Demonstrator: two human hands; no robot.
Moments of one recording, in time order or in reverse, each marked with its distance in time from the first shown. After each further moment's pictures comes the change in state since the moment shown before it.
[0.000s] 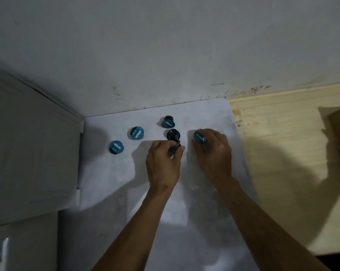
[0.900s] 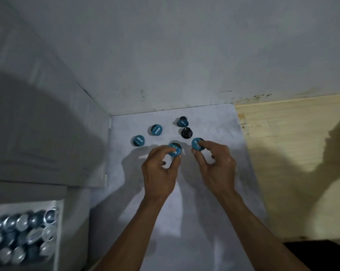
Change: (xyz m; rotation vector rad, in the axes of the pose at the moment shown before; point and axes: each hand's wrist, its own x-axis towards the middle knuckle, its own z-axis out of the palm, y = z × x) left_hand -0.048 -0.001 -0.082 -0.197 0.106 0.181; right_hand -0.050 -0.076 -0.037 0.167 0.129 -0.050
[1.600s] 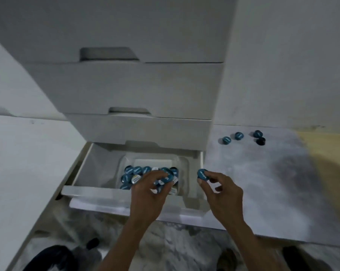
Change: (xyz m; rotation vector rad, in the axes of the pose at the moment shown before) left_hand -0.153 -0.061 -0.408 0.053 0.141 0.058; right_hand -0.235 -0.286 0.061 0.216 -0.201 -0.036
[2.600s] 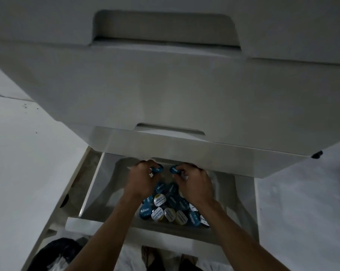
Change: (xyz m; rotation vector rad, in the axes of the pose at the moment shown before) left_hand 0.151 -0.177 -0.021 0.341 -0.339 -0.249; right_hand 0.096 -0.005 0.220 -0.311 -0.463 0.120
